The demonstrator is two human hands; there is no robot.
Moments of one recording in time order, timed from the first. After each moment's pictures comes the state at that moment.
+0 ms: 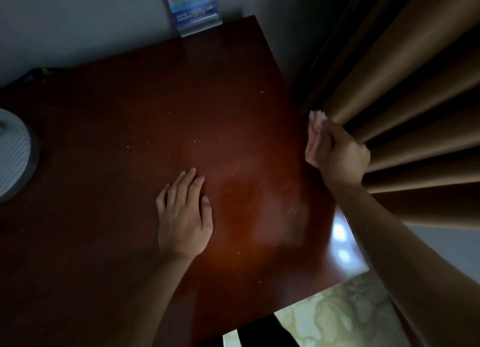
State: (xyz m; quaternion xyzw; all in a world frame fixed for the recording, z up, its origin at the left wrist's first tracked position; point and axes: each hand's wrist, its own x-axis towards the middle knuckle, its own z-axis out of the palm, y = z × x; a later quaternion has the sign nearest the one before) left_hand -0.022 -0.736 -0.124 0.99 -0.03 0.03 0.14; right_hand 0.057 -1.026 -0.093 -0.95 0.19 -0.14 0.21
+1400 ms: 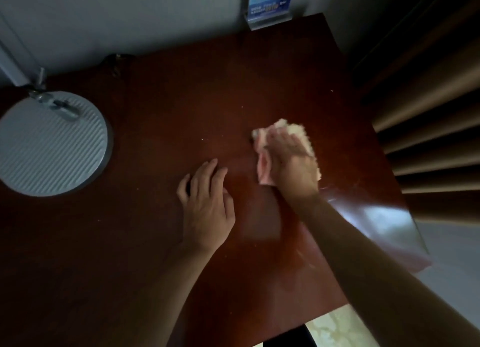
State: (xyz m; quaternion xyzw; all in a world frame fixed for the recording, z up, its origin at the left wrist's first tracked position) left_hand -0.007 -0.628 -0.124 0.98 -0.05 0.08 0.17; right_hand 0.063 -0.810 -0.119 -0.97 -0.04 -0.11 0.20
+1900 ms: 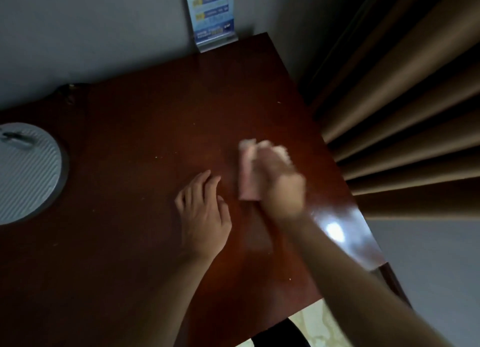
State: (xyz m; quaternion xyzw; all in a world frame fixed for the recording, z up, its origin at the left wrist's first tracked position) left_hand -0.006 -0.710 -0.104 0.97 -0.03 0.05 0.22; right_hand 0.033 -0.872 -0.092 -0.96 0.00 -0.14 0.23
